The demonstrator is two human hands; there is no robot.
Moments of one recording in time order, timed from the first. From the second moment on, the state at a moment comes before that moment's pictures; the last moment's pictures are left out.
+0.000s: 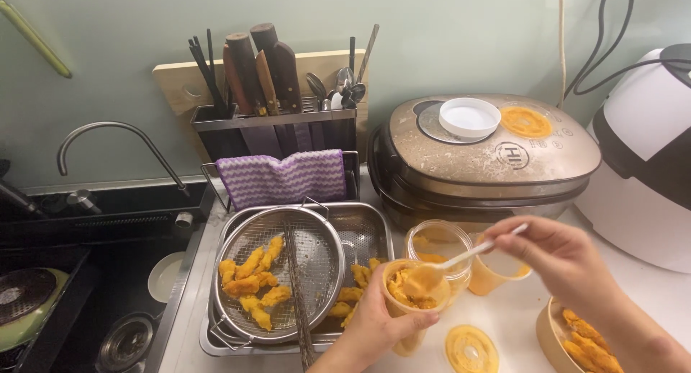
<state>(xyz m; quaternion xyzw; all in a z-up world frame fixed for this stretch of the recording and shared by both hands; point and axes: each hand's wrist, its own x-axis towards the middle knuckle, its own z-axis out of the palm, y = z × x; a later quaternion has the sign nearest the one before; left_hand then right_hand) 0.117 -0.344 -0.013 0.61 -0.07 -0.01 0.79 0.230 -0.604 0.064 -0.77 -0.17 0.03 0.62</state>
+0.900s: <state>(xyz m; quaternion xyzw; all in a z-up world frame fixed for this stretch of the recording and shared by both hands) 0.116 -0.344 -0.006 0.60 -0.08 -0.07 0.79 0.201 -0.596 0.104 -0.81 -0.35 -0.08 0.46</state>
